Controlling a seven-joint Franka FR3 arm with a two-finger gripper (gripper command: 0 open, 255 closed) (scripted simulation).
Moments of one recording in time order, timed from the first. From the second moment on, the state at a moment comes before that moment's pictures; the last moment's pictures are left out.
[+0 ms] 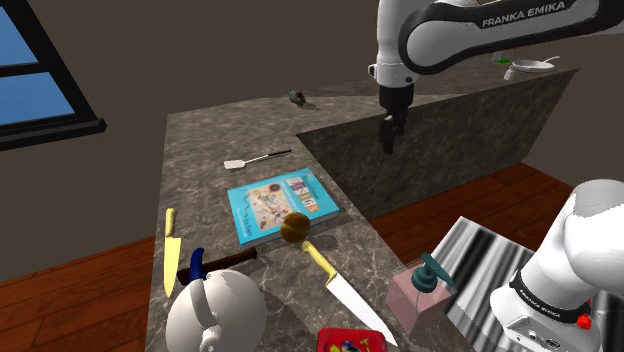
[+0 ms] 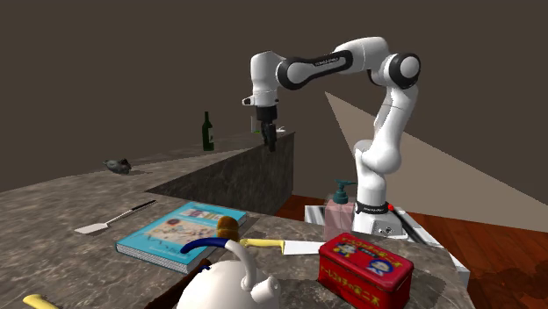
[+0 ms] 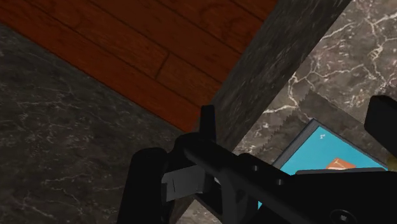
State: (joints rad) arm 0.13 -0.36 0.04 -2.18 -0.07 1.74 -0.10
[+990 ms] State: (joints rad) arm 0.26 0.15 0.18 -1.81 -0.14 1.78 -0.13
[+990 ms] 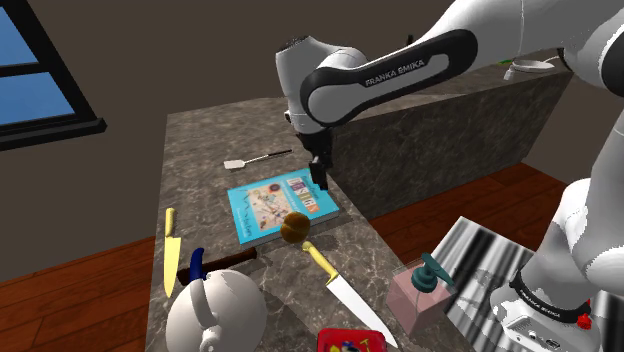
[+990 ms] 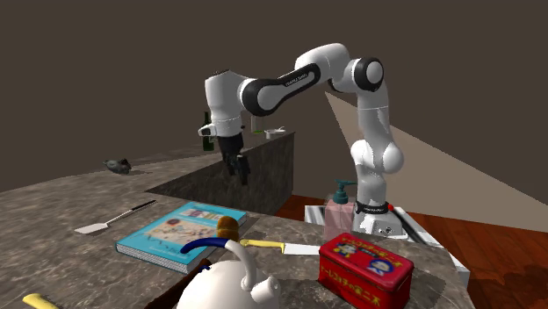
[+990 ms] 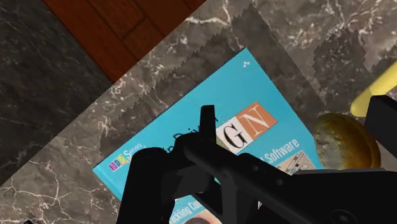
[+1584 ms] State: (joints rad) arm 0.37 0.45 0.24 -1.50 -0.22 1.71 -0.16
